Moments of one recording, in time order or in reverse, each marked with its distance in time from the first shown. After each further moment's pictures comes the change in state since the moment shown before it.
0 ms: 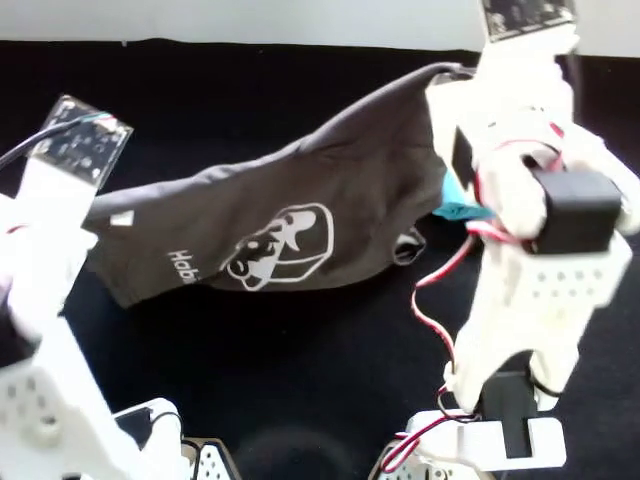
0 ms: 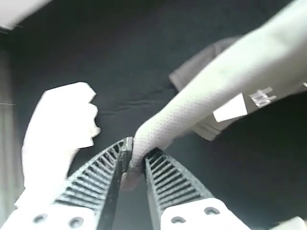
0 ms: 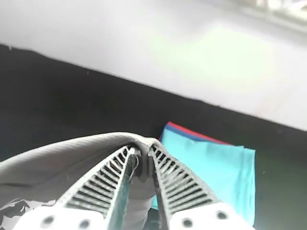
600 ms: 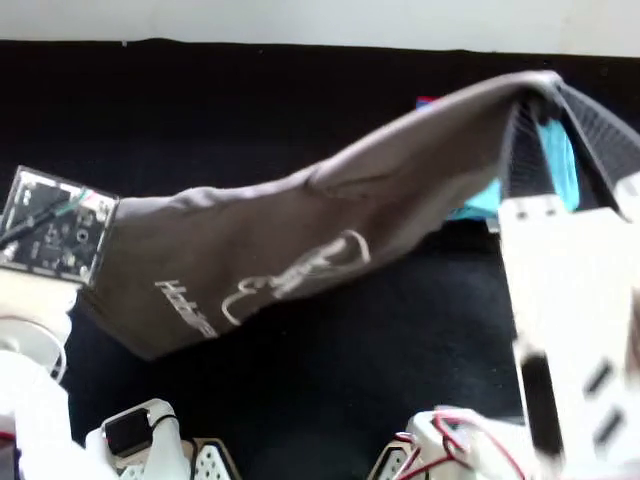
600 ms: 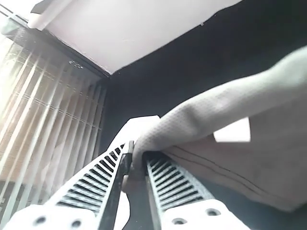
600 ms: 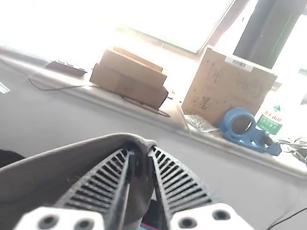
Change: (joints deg) left arm -3.0 -7.3 -11.0 1.0 1.3; right arm 0.0 -12.0 -28.0 6.2 6.0
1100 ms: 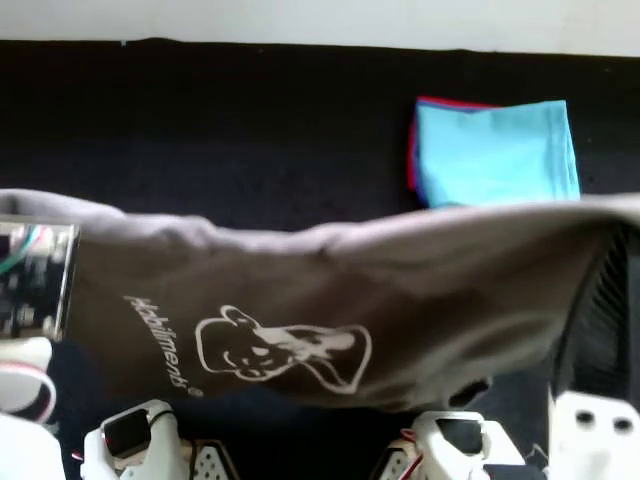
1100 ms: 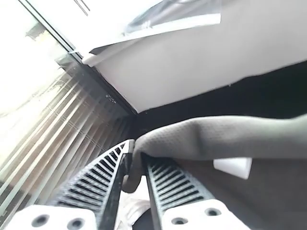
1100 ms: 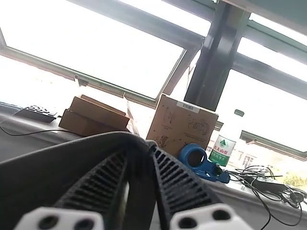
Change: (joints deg) left arm 0.0 3.1 -17.8 -0.7 8.6; right arm 5.6 -11.3 -1.0 -0.3 0.0
